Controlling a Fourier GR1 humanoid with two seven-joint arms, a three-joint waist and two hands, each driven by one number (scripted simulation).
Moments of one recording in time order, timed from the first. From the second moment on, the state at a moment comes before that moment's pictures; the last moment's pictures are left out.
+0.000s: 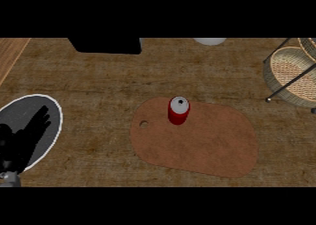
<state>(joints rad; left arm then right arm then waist) 0.01 0.29 0.18 -1.37 0.02 -0.13 0.15 -1.32 -0.71 -0.09 -0.23 1.28 -0.04 0.09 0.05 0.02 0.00</state>
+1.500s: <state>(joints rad) 0.04 0.28 0.21 -1.37 0.01 -0.11 0.15 -1.29 -0.98 -0.60 -0.24 0.80 -0.05 0.19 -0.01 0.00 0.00</state>
